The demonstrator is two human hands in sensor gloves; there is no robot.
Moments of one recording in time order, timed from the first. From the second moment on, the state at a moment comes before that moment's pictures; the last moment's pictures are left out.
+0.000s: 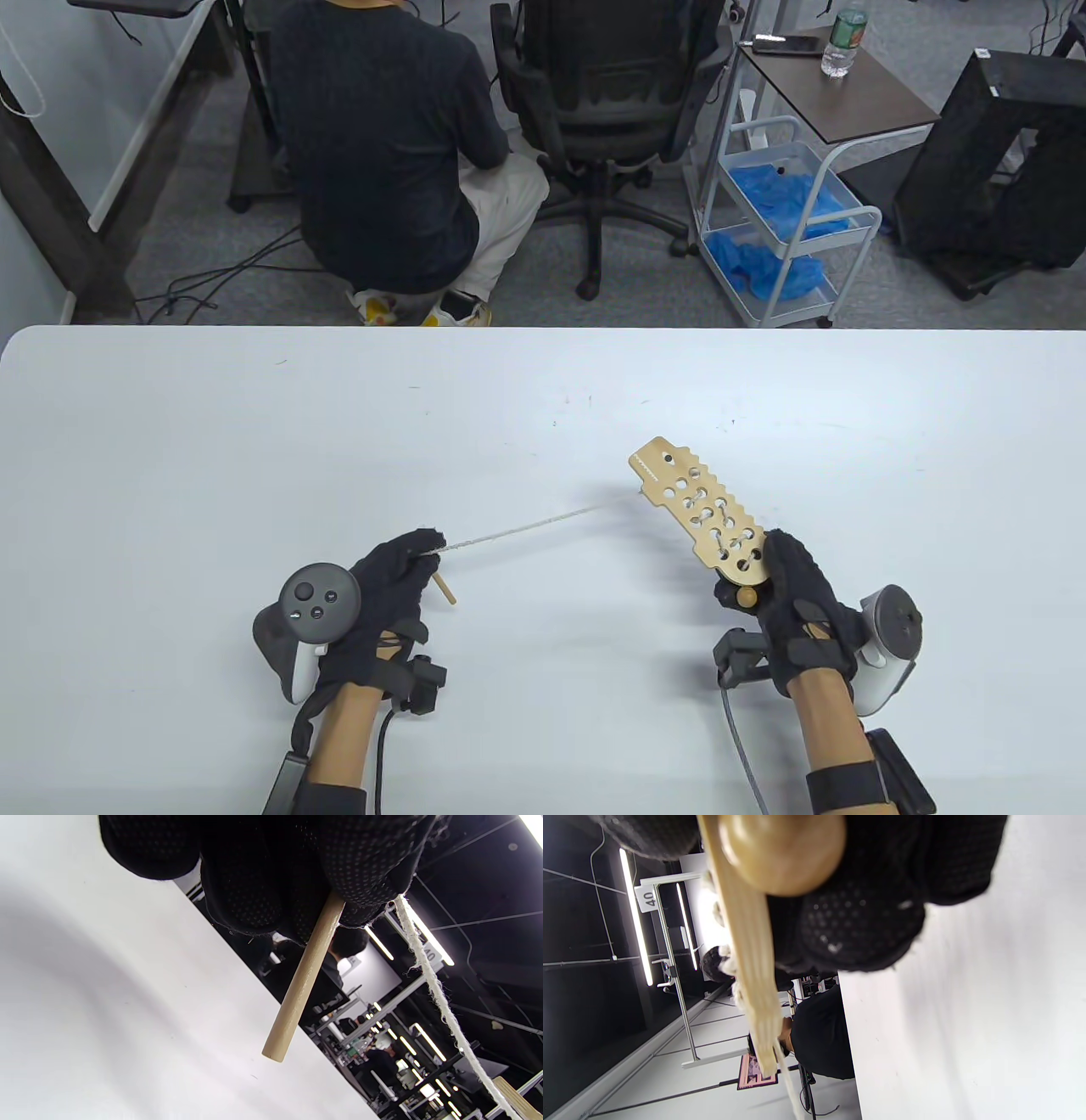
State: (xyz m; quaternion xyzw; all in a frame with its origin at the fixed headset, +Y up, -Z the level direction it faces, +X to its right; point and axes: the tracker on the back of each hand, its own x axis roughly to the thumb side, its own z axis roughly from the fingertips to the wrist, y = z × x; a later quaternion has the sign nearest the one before) left_hand -0.225 -0.719 -0.264 0.07 0.04 0.39 0.92; right_hand 0.252 -0.765 -0.257 -0.17 -0.04 0.60 0.78
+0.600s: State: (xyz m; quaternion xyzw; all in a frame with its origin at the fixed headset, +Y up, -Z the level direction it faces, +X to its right) left_hand -0.233 -0.718 -0.264 0.08 0.06 0.41 0.91; right_hand 0.259 -0.770 -0.255 -0.18 -0.06 0.53 0.83
